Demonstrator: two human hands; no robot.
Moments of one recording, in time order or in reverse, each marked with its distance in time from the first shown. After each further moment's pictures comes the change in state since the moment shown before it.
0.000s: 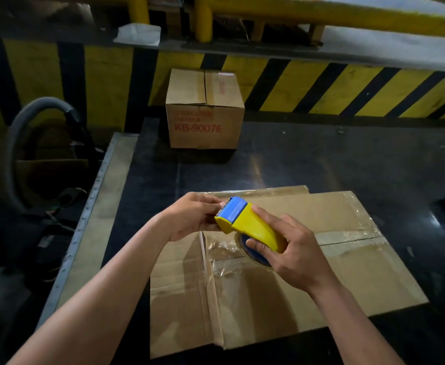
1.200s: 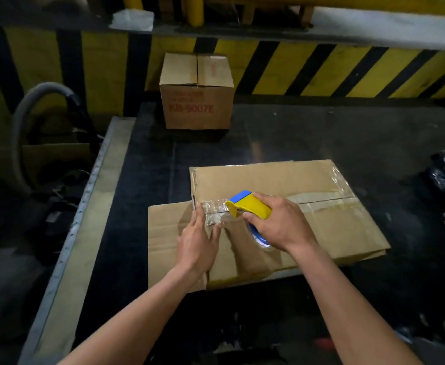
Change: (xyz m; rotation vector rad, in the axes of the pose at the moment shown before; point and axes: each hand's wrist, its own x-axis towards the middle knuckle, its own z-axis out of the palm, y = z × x) left_hand -0.057 -0.146 0.087 0.739 0.579 0.235; right_hand -0.046 0.005 -0.005 -0.169 -0.075 0.291
